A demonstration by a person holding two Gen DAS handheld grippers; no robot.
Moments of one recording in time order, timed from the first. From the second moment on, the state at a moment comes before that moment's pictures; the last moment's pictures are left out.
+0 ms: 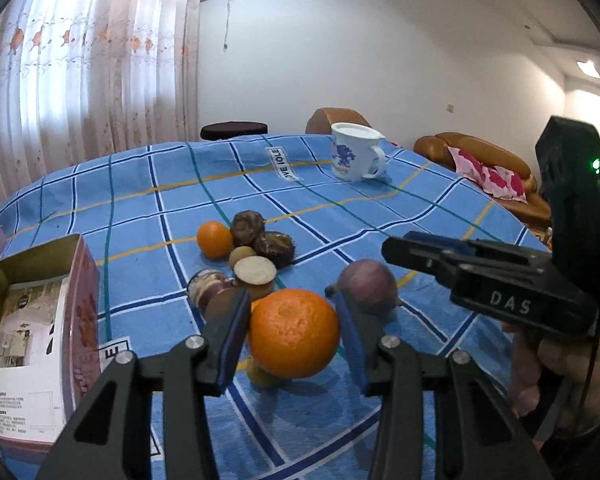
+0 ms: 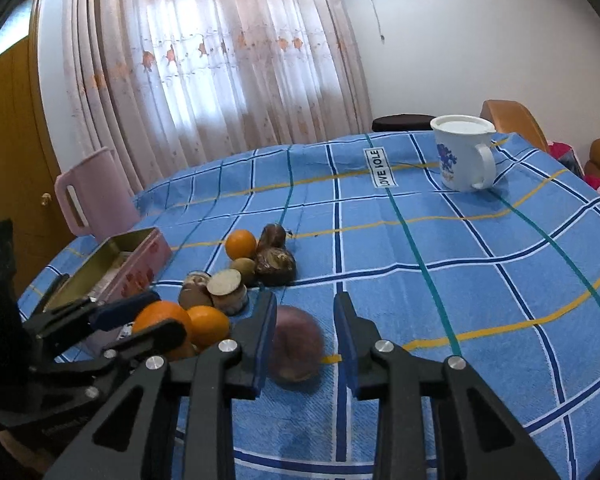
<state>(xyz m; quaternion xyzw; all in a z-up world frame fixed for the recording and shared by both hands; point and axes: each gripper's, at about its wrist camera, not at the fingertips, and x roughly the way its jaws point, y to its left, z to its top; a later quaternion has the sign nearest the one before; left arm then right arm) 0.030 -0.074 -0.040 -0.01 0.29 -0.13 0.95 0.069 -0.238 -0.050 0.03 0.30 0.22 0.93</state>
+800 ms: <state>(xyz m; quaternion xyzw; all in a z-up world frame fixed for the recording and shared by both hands) 0.027 -0.032 -0.039 -0.05 0.27 -0.09 0.96 0.074 -0.185 -0.072 -0.04 0.35 0.25 0.90</state>
